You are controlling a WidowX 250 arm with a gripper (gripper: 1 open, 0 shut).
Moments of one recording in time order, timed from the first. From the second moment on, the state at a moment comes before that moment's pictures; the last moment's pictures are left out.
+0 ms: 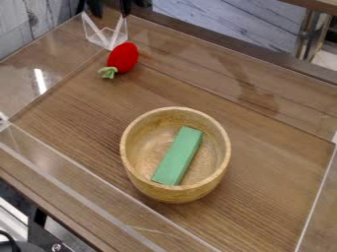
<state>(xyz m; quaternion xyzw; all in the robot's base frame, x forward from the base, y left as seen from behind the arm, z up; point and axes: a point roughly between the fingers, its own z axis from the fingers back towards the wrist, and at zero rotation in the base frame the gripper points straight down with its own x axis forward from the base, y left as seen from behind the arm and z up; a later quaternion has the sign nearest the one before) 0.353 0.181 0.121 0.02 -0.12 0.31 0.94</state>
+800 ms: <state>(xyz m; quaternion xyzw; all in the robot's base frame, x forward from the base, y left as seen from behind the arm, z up) 0.358 0.195 0.093 0.06 -0.09 0.38 0.92</state>
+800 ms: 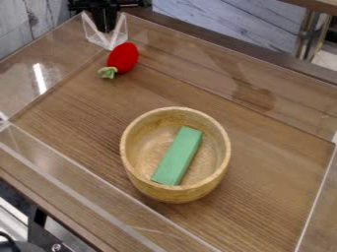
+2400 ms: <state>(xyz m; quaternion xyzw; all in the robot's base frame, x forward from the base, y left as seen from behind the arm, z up) 0.334 0.179 0.115 0.04 -0.07 0.40 0.91</state>
